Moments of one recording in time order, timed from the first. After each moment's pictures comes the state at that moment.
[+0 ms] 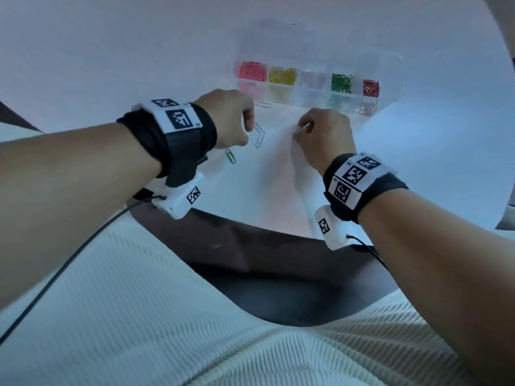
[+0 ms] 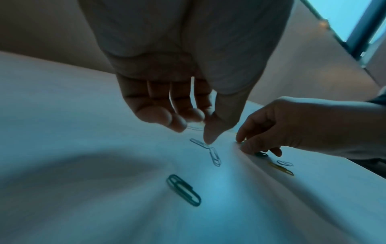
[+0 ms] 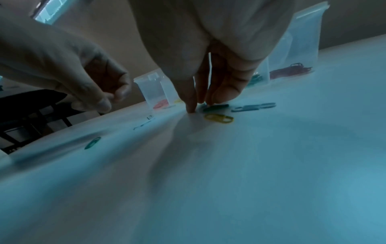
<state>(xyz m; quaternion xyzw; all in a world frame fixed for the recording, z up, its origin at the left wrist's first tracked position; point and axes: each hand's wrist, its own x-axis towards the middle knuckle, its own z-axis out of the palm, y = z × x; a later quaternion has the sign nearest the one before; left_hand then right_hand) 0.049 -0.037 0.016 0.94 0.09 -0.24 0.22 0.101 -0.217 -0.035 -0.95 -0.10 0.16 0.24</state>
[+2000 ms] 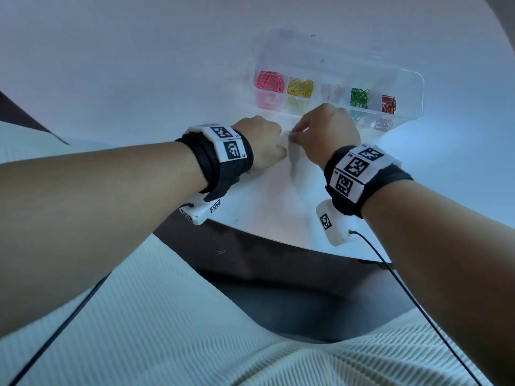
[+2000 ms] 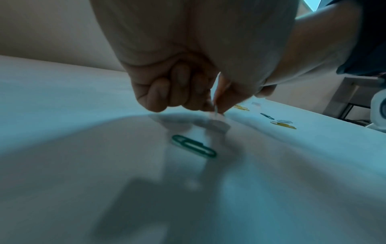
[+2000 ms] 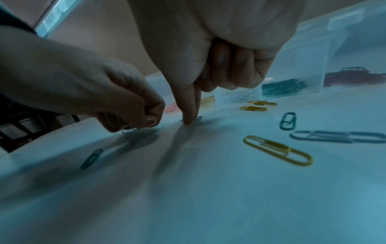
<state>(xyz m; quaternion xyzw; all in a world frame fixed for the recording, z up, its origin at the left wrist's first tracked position) 0.056 -0.053 -0.011 0.95 0.03 -0.28 0.16 0.115 -0.180 -0.021 -0.96 -0.12 0.21 0.16</state>
